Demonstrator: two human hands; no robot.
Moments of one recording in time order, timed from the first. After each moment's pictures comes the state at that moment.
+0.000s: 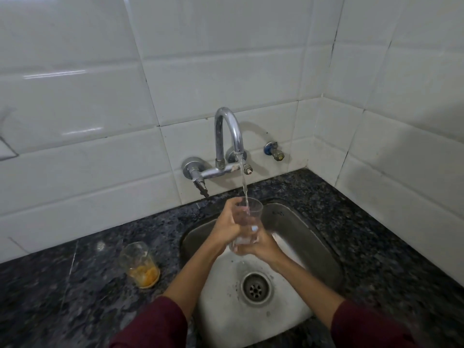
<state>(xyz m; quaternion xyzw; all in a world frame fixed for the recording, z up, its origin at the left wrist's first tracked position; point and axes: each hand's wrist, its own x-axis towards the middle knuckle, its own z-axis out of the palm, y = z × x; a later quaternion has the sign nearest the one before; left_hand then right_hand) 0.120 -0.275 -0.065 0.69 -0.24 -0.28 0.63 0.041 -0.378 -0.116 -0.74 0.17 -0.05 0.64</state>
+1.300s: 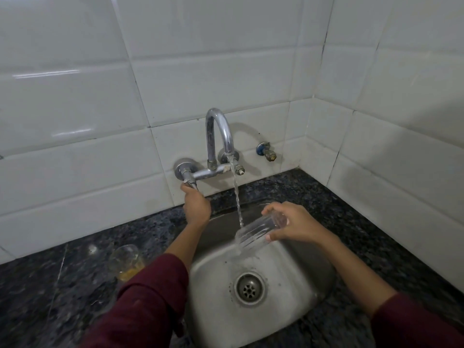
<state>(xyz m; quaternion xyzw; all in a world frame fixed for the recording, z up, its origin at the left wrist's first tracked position) 0.176 -0.289 -0.048 0.88 -0.03 -0.01 0.48 -0.002 -0.460 -0.036 -0.94 0.09 -0.05 0.33</state>
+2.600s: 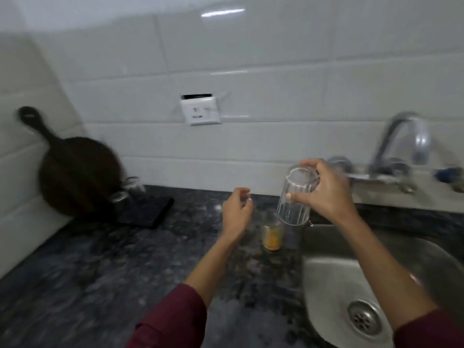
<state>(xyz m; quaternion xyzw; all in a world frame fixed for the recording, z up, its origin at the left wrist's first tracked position) 0.104 -0.034 -0.020 0.83 0.00 0.13 0.54 0.070 -0.222 0.058 -0.89 -0.04 -0.17 0.42</state>
